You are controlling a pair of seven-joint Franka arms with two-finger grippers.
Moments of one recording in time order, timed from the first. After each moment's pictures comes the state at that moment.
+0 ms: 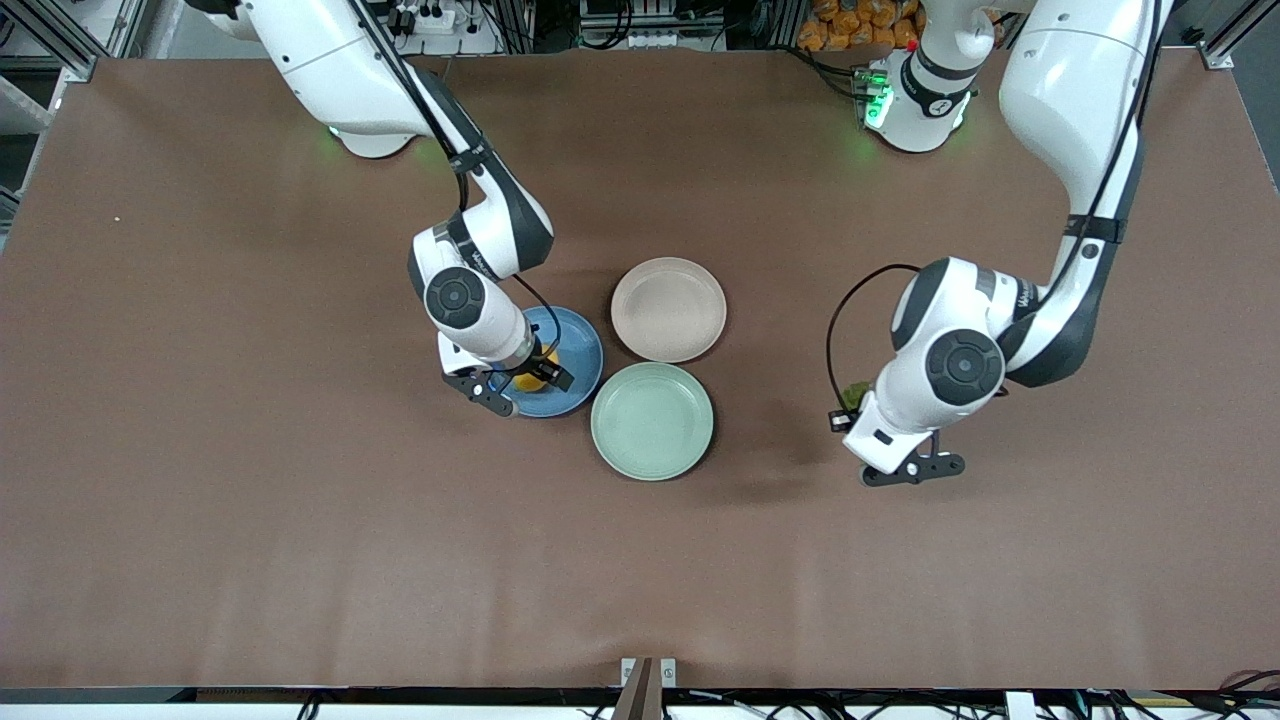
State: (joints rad) left arm -0.14 0.60 -0.21 -1.56 0.14 2.07 -0.49; right arm 0.57 0.58 -0.01 -1.88 0.19 2.43 0.97
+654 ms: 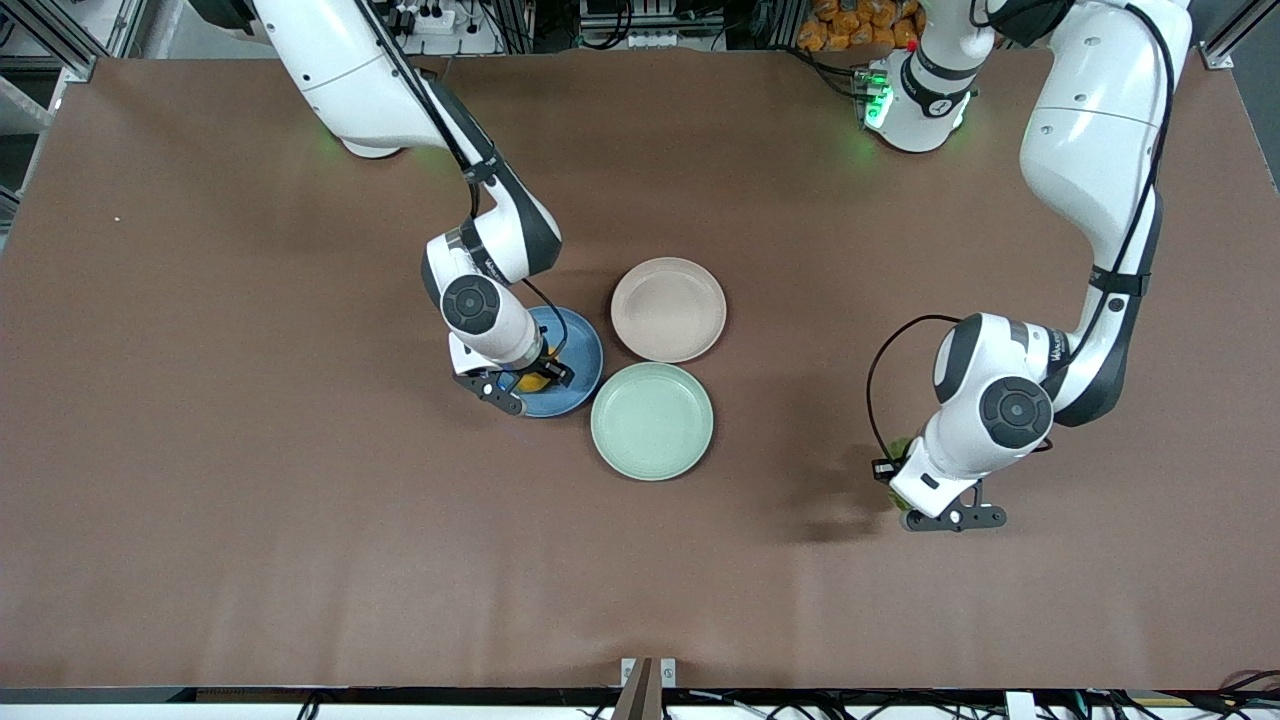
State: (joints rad) left arm -0.09 0.73 -0.16 -1.50 0.21 2.26 -0.35; right arm 0.58 0.61 -0.01 -1.88 0.19 2.44 0.97
